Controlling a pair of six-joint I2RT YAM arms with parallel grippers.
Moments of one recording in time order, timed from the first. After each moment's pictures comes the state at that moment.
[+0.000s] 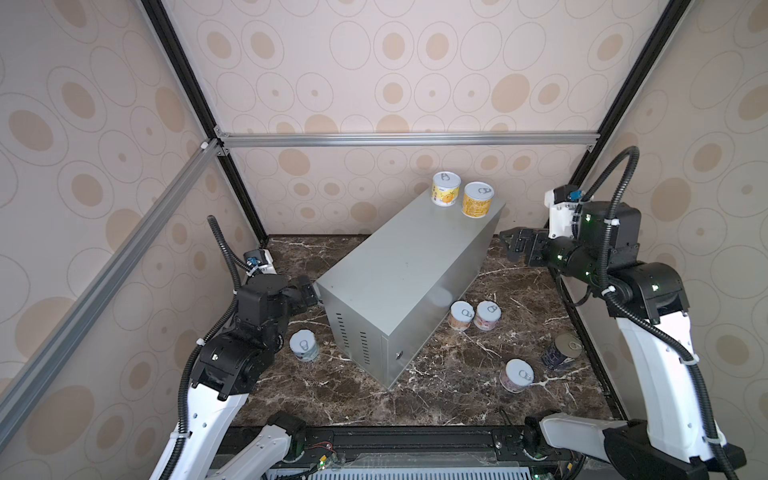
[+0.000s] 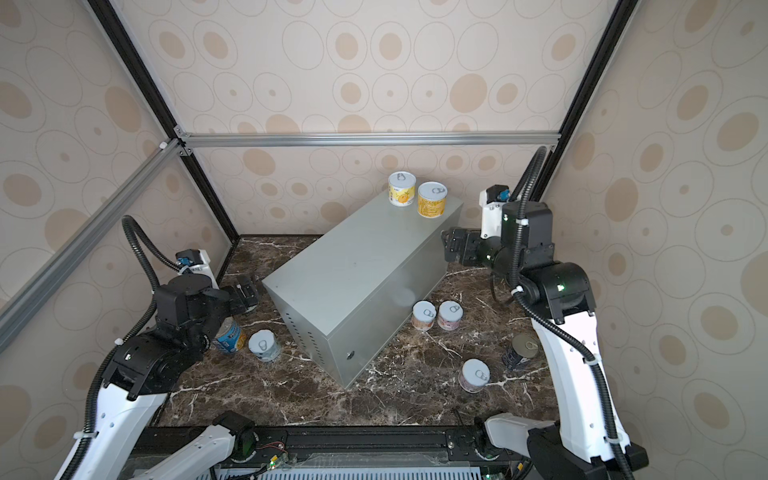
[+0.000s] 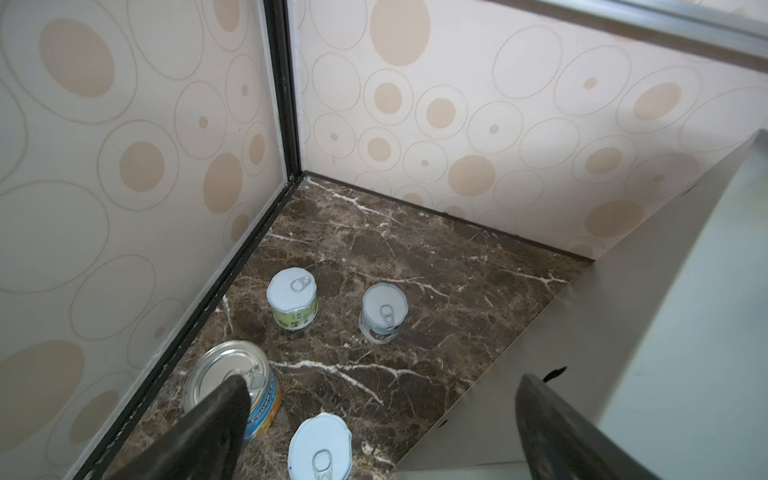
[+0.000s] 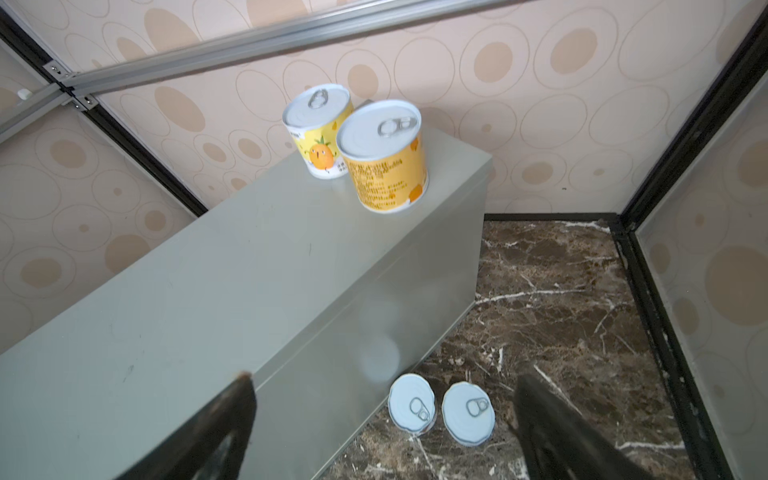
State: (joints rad) left arm -0.38 0.82 1.19 -0.87 -0.52 -0.45; right arm 0.26 1.19 1.77 -1.04 -0.03 0.24
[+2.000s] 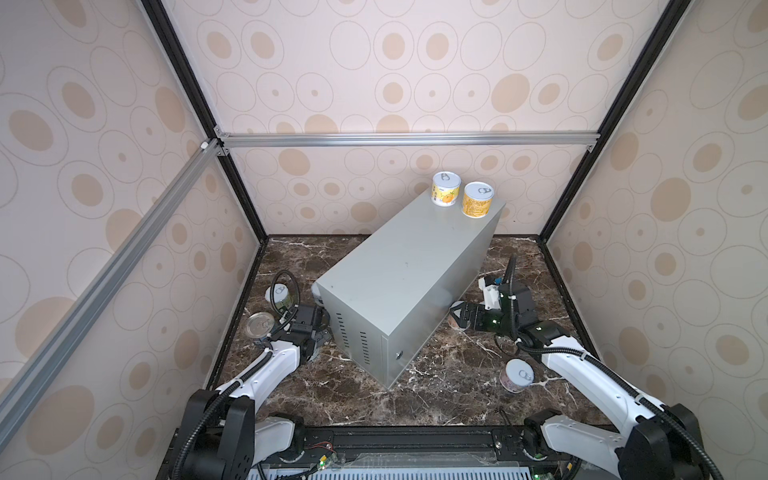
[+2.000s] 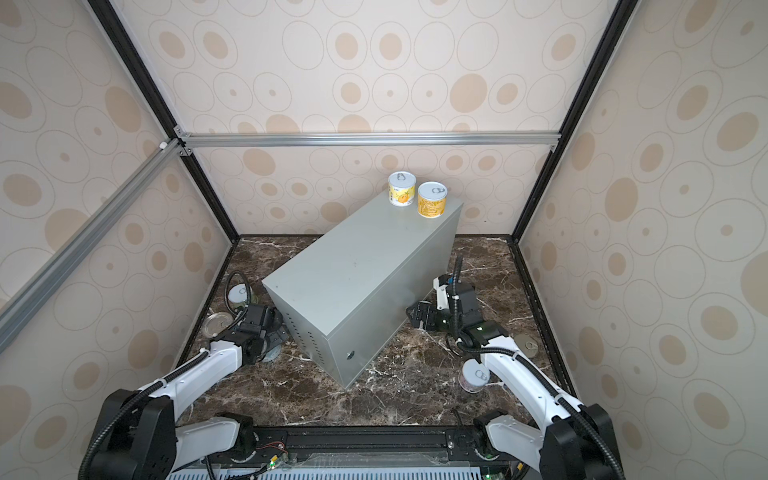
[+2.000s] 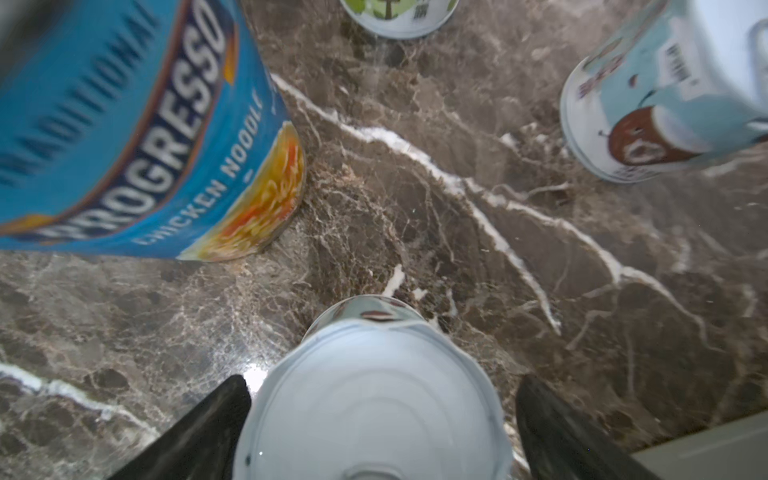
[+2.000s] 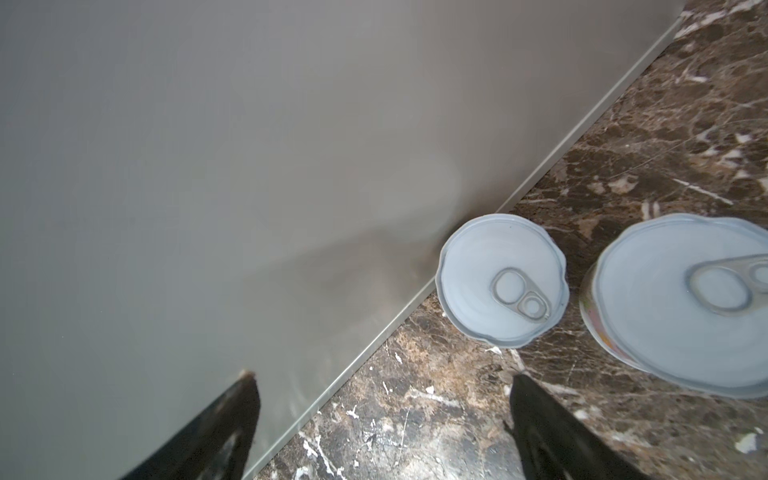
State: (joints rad) left arm -0.19 1.23 0.56 -0.46 -0.38 -0.82; right arm 0.34 1.13 0.72 -0.29 -0.26 0.46
